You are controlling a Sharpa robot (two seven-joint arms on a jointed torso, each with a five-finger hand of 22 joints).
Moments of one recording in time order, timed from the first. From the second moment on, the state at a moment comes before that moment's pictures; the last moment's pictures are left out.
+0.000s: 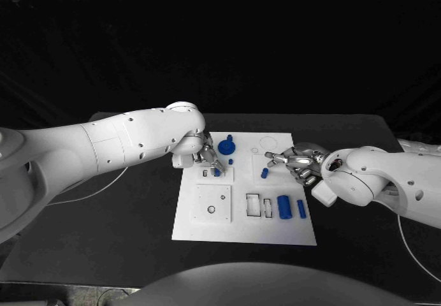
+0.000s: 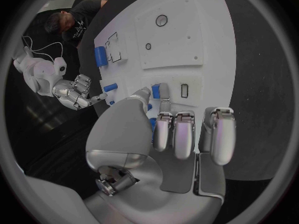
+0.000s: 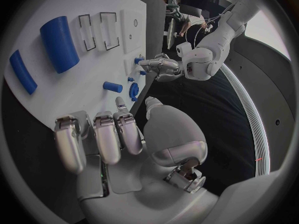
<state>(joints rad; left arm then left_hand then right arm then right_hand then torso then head) 1.35 -0.38 -0.24 1.12 -0.79 0.31 -0.70 1.18 -0.06 0.13 0.29 0.24 1.04 0.04 0.32 0.80 1.46 -0.01 1.57 1.31 1.47 -0.04 1.57 1.31 0.01 1.47 0.08 1.57 1.31 1.23 -0.96 -0.22 1.66 -0.52 -0.27 -0.24 1.08 0.16 -0.05 0.29 0.37 0.80 0.20 0.12 0.09 1.47 0.16 1.57 1.31 1.47 0.11 1.57 1.31 0.01 1.47 0.22 1.57 1.31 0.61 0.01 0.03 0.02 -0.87</state>
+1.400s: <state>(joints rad) 1.35 -0.38 -0.24 1.12 -0.79 0.31 -0.70 1.37 -0.07 0.20 0.27 0.43 1.04 0.04 0.32 0.82 1.47 -0.02 1.57 1.31 1.47 -0.04 1.57 1.31 0.01 1.47 0.08 1.57 1.31 1.23 -0.96 -0.22 1.66 -0.52 -0.27 -0.24 1.08 0.16 -0.05 0.29 0.37 0.80 0.20 0.12 0.09 1.47 0.16 1.57 1.31 1.47 0.11 1.57 1.31 0.01 1.47 0.22 1.57 1.31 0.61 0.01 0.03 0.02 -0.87</state>
